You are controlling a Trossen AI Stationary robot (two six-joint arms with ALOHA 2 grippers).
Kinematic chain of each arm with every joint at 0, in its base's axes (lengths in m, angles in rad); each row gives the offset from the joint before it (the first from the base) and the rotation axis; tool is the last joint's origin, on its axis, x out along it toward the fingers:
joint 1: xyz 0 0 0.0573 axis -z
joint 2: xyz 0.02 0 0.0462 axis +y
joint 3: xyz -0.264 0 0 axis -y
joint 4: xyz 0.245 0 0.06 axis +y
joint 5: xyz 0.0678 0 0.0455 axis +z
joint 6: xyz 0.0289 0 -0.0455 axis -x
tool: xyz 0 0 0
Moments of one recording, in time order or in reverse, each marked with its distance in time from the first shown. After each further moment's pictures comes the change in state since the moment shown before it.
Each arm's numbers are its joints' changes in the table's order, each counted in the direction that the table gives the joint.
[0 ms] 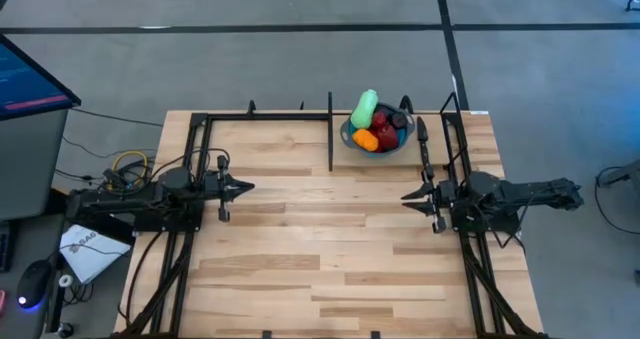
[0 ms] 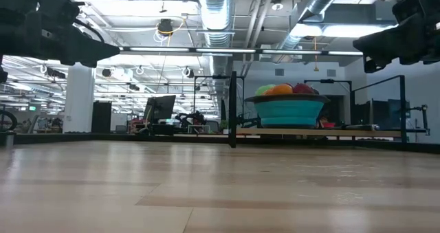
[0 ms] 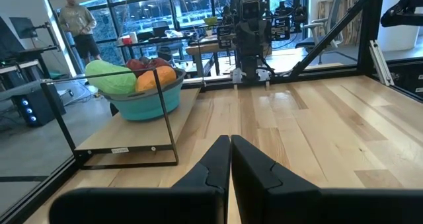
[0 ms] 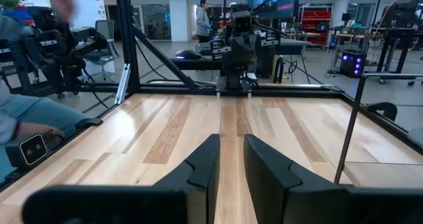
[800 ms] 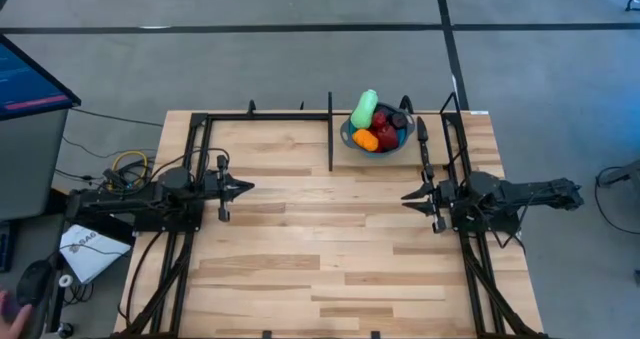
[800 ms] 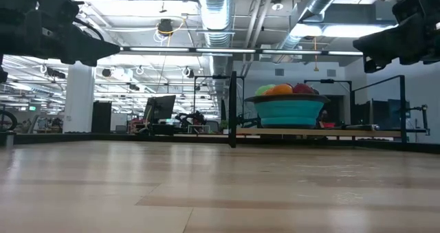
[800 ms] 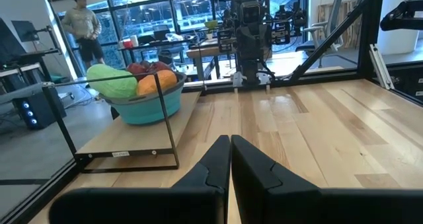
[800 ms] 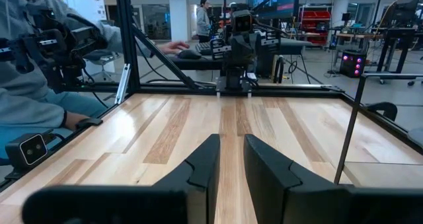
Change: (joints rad) left arm 0.000 0.000 0.000 -0.014 0.000 0.000; right arm 0.000 0.000 0.000 0.000 0.000 0.000
